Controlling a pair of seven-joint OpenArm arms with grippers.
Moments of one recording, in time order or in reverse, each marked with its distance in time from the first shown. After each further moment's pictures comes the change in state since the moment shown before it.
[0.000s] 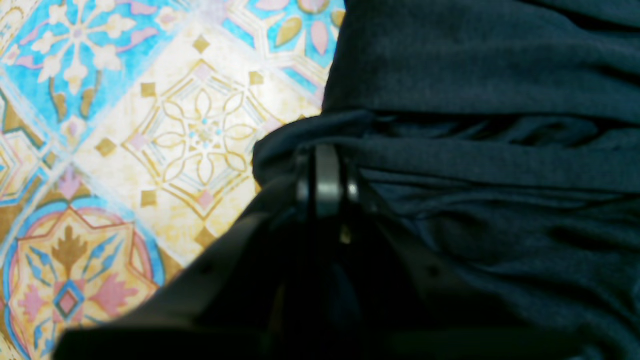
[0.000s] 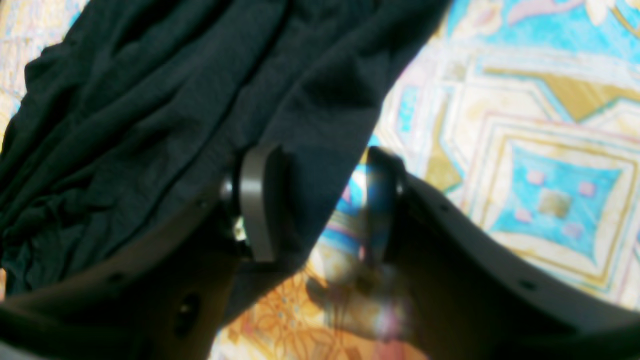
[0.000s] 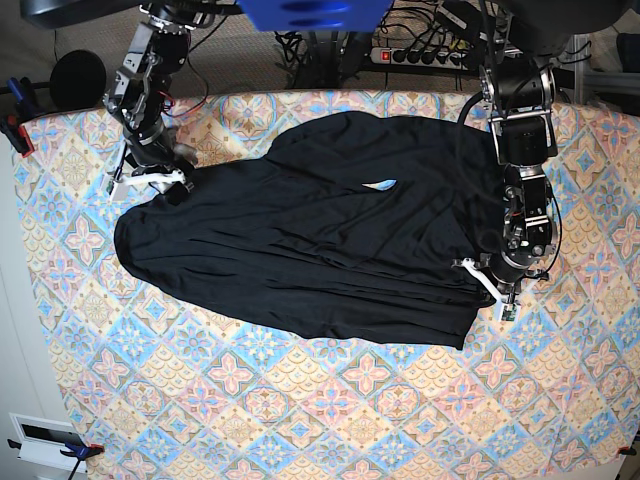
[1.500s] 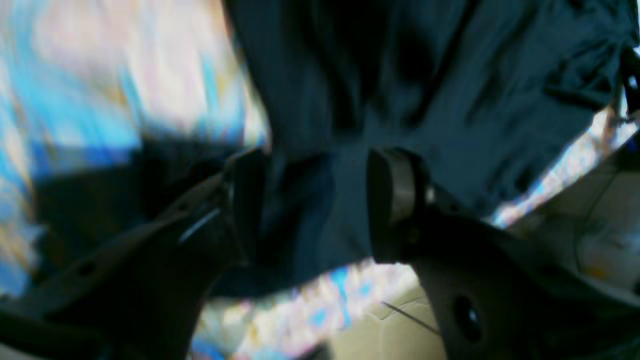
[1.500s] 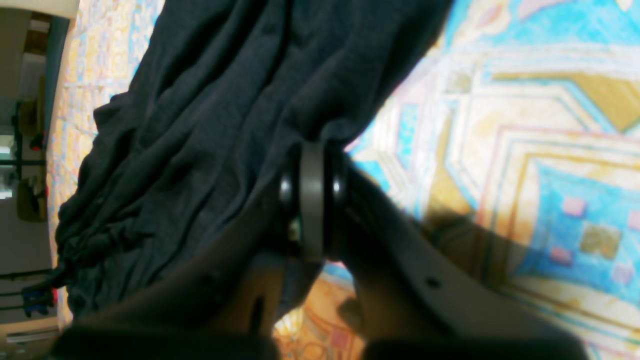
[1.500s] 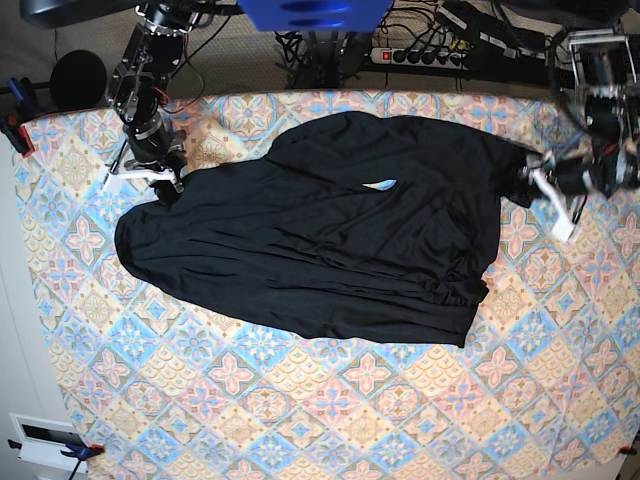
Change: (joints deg) left arm 27.5 -22.9 -6.9 25.7 -66.1 -8.4 49.0; right arm 0.6 1.6 0.9 -10.3 12.0 6.6 7.1
